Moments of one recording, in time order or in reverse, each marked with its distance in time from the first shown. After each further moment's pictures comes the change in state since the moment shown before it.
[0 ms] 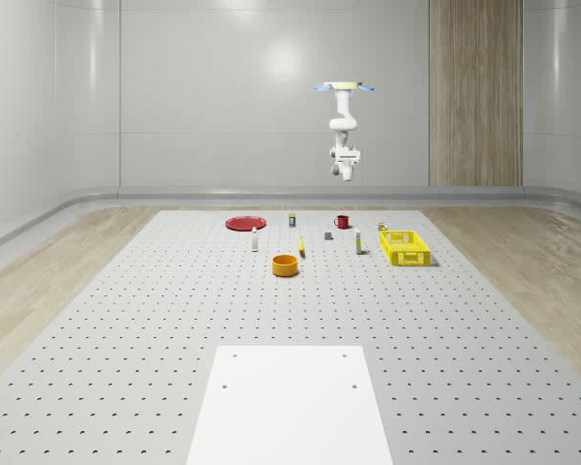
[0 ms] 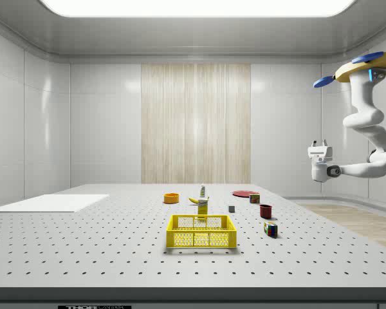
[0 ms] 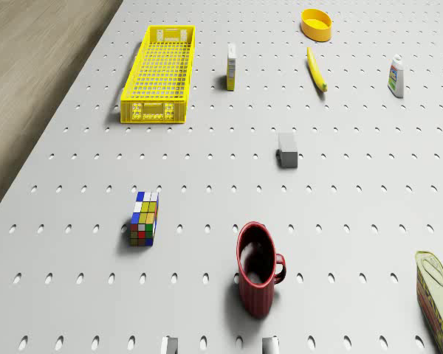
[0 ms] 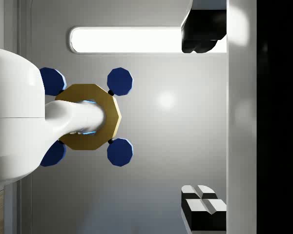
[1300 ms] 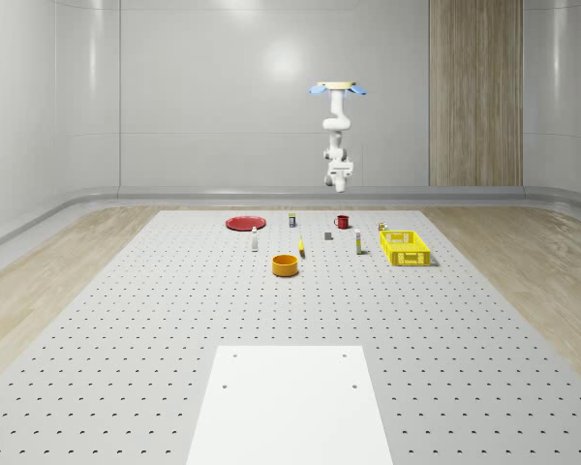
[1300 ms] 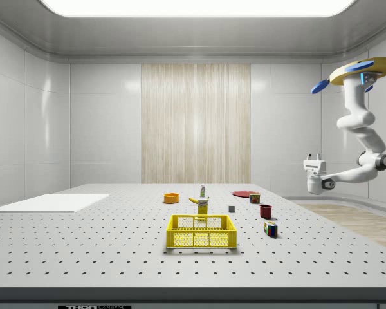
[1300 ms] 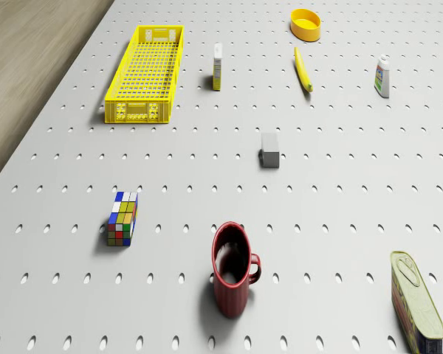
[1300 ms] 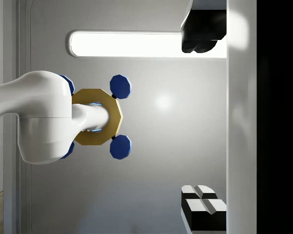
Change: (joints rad) arm -0.007 0.085 0.004 0.296 0.002 -0.190 -0.003
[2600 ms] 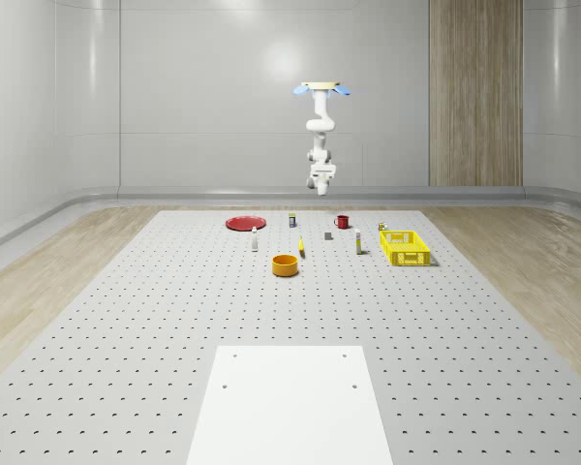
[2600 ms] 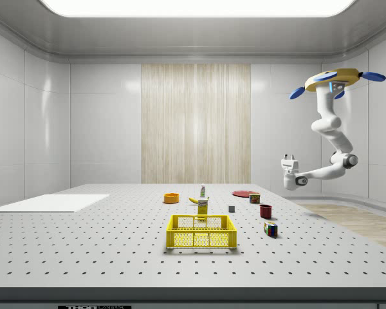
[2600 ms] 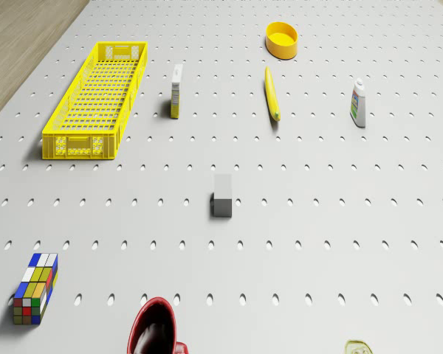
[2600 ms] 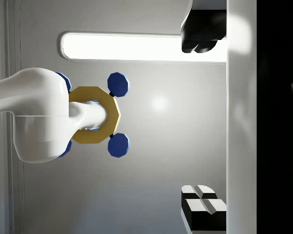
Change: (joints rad) arm -0.005 -0.012 0.013 -0.010 -0.016 0.018 0.001
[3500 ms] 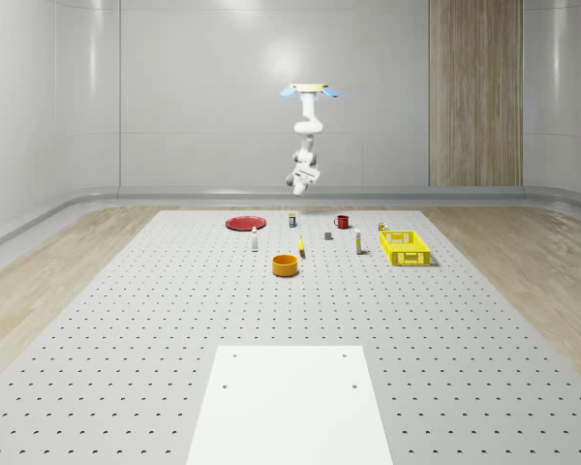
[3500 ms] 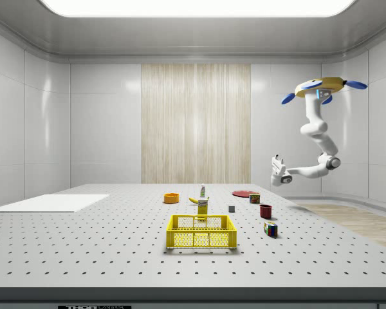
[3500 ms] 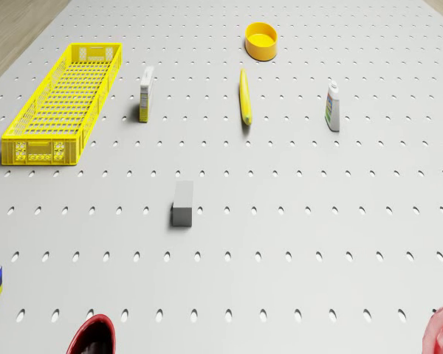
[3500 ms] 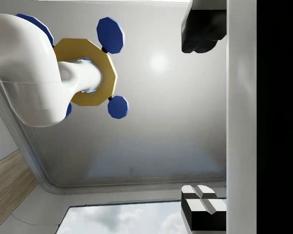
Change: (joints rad) arm -0.072 -0.020 0.230 -0.053 -0.325 0.020 0.045
